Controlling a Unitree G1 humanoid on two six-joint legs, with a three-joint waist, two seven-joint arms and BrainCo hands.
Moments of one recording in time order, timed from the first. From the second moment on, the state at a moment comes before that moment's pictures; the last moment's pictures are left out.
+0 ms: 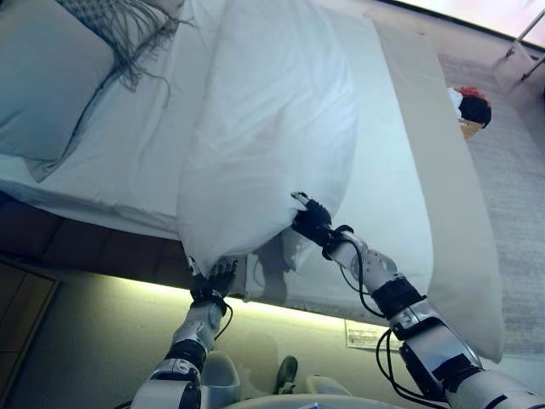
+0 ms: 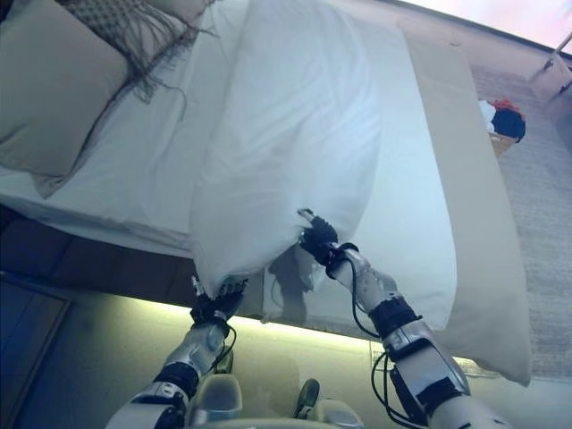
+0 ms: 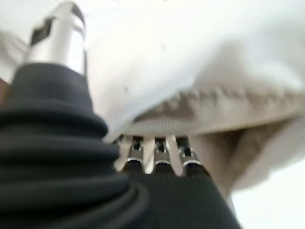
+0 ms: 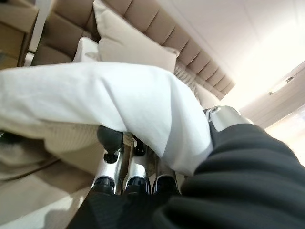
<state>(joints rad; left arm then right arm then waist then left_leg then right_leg) -0.27 0.05 0.07 0.92 -1.95 0.05 -0.16 -0.53 -0.25 0.36 0.53 1.15 0.28 0.04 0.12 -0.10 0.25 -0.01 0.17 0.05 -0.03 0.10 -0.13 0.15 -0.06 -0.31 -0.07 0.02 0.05</state>
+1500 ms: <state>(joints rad) -0.09 0.22 0.36 0.88 -1.95 0.05 -0.26 0.16 -0.39 0.11 0.47 0.84 0.48 0.42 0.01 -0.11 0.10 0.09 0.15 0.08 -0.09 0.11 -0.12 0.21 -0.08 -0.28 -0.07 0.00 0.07</state>
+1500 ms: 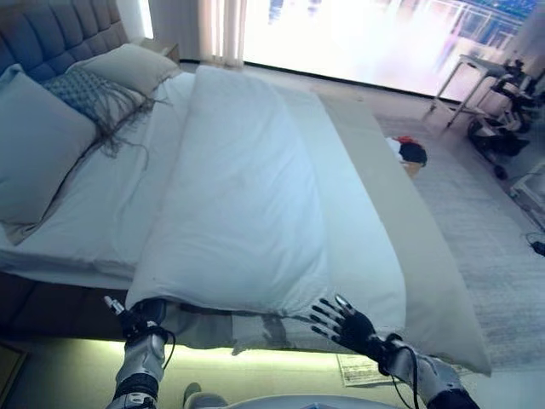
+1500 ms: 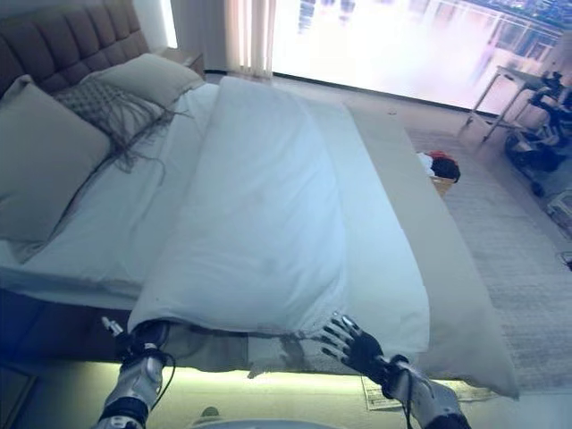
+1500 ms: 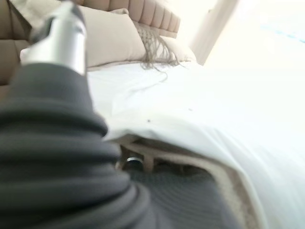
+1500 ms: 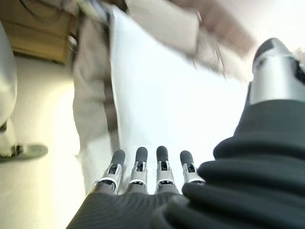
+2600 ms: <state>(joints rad) -0.08 0.45 0.63 1.07 -1.90 0.20 -0.22 0.01 -0.38 -0.11 1.19 0.82 0.26 0.50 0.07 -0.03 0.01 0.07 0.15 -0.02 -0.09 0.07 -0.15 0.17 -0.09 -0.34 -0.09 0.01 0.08</state>
